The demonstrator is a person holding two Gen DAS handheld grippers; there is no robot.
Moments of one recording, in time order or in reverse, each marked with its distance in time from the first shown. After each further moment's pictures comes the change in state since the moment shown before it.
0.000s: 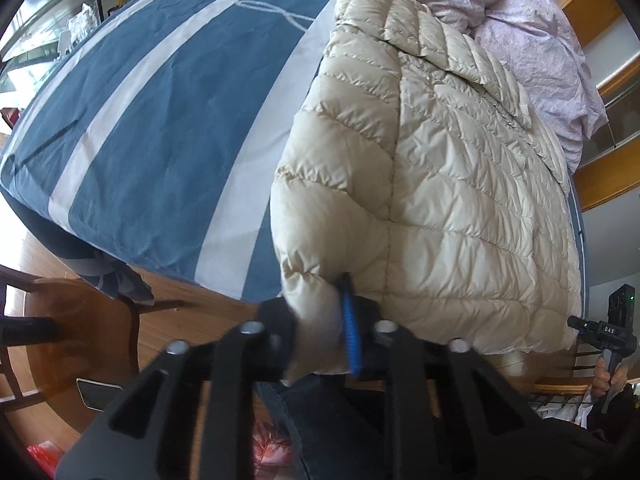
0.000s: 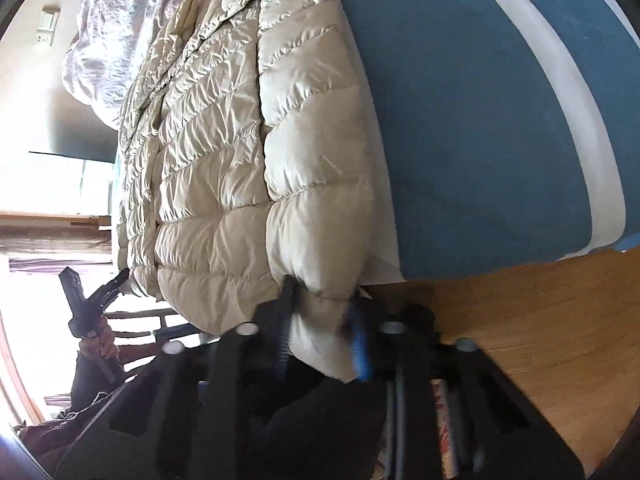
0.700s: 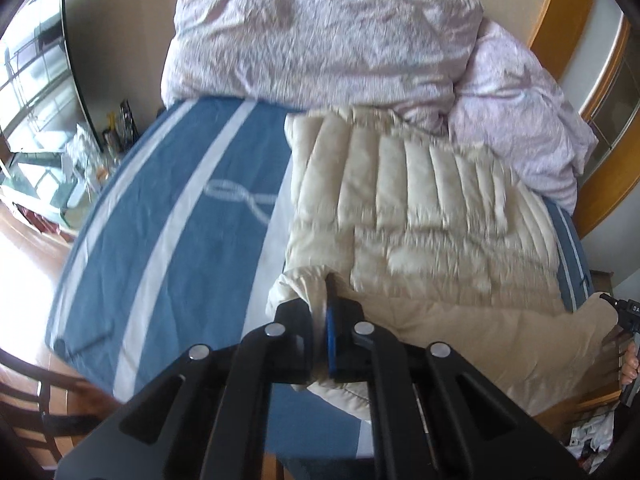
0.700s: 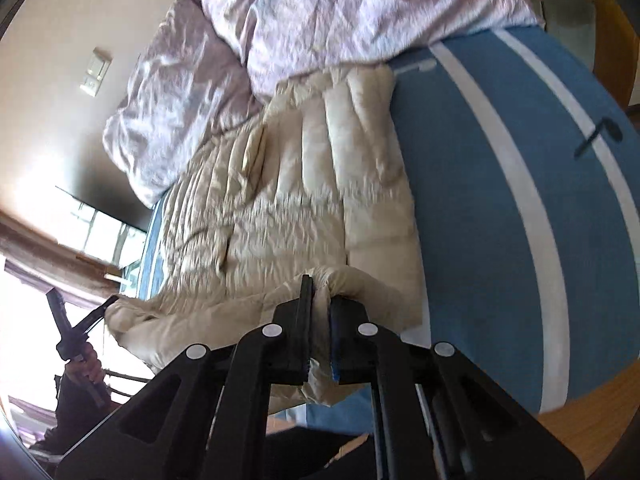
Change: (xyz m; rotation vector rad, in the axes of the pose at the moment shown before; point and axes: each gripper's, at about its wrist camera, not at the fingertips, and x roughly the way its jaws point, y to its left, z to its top) left arm -0.068 -0.067 0.129 0.131 -0.280 0.083; right arm -0.089 0.062 0.097 -0.083 -0.359 0.005
